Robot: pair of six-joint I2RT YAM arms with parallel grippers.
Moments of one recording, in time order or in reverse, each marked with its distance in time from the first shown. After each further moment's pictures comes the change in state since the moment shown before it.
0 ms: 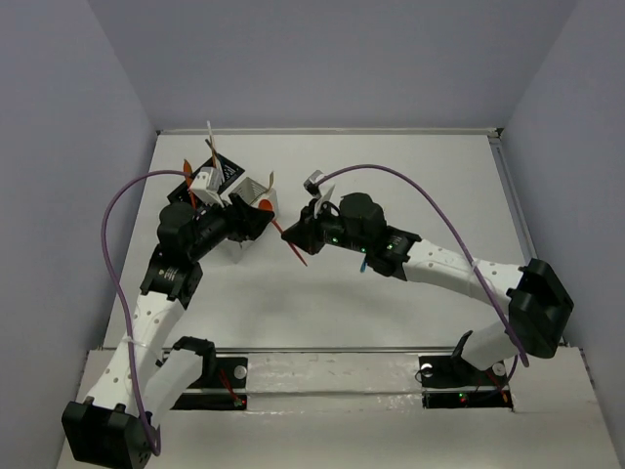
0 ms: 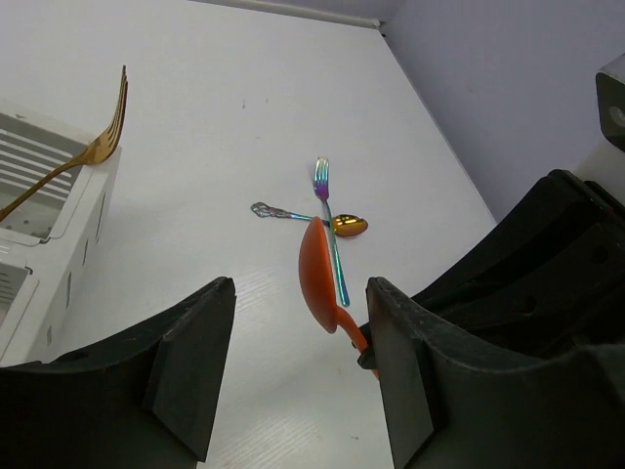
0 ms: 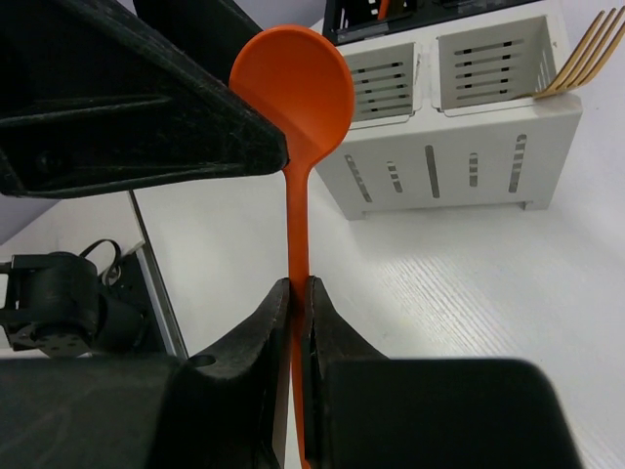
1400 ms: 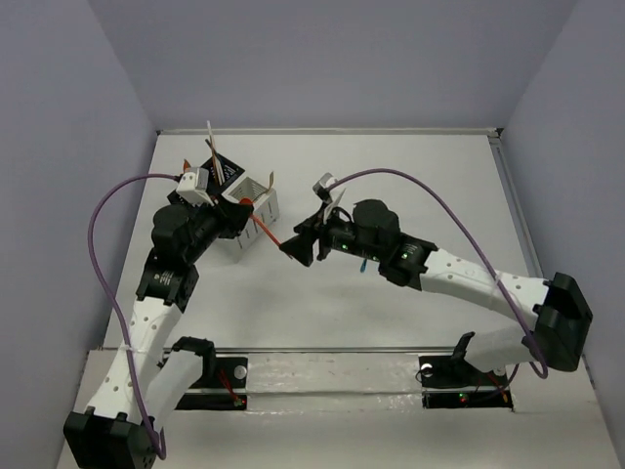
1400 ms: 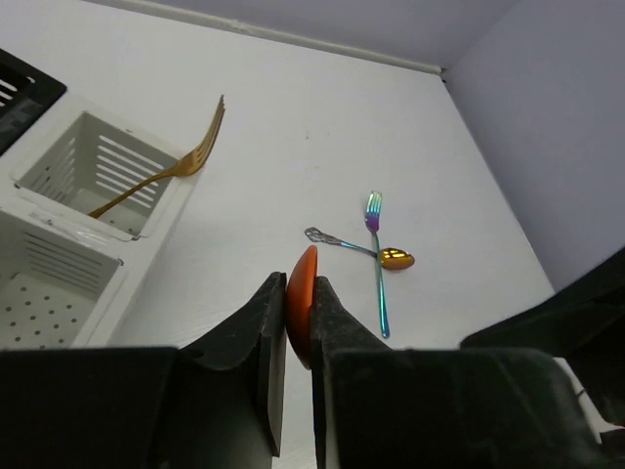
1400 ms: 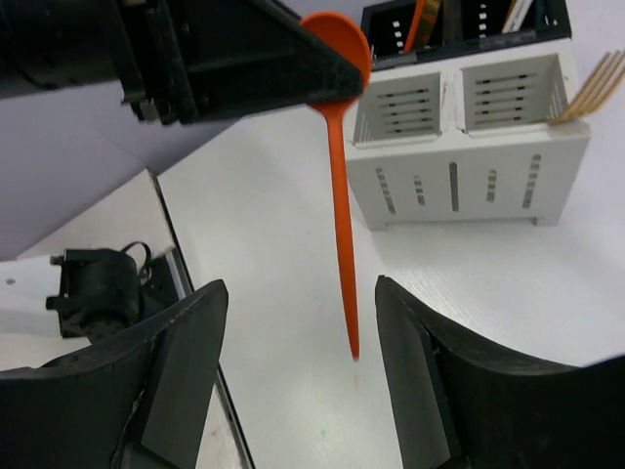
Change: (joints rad) left arm 0.034 -0.031 0.001 -0.022 -0.116 0.005; right arm 0.045 -0.084 -0.009 -0.019 0.021 0.000
